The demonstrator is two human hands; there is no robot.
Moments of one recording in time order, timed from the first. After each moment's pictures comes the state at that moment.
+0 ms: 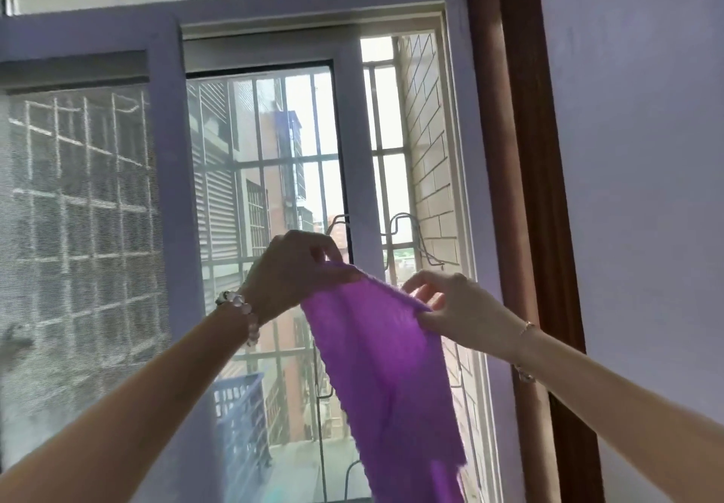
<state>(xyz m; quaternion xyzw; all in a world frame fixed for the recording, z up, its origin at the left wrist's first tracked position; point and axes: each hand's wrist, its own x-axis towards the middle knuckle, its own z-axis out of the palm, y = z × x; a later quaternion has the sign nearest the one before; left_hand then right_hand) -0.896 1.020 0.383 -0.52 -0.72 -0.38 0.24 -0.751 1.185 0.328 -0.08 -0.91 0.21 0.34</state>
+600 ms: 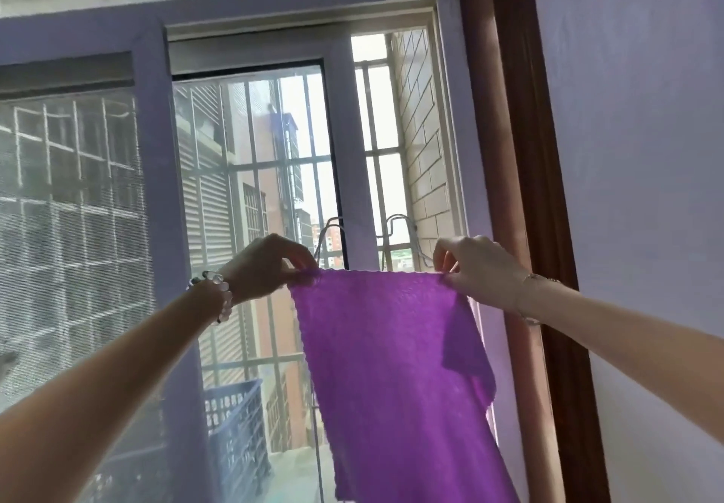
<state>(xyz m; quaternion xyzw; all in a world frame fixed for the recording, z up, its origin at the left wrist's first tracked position) -0.951 1.023 0.402 -0.61 -0.73 -0.22 0.22 -0.751 1.228 0.365 -0.16 -0.92 0.03 0.36</state>
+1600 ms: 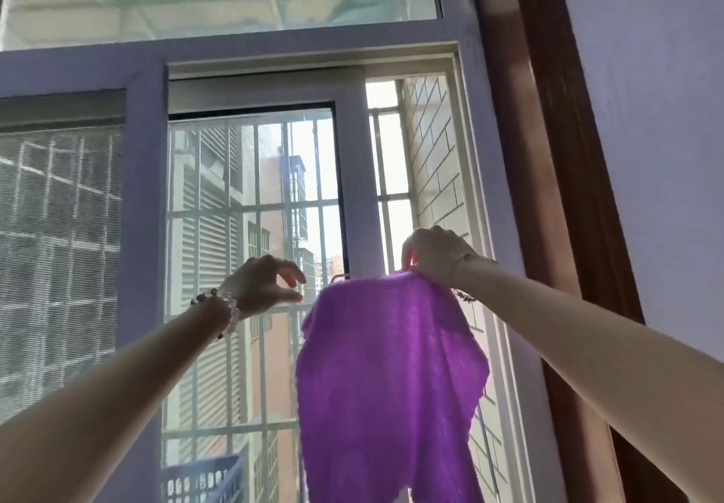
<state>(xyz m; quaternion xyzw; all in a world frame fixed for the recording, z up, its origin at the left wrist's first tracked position) -1.040 1.077 0.452 -0.52 -0.77 -0.23 0.29 -0.867 1.279 0.469 -0.18 -0.91 -0.07 0.37</state>
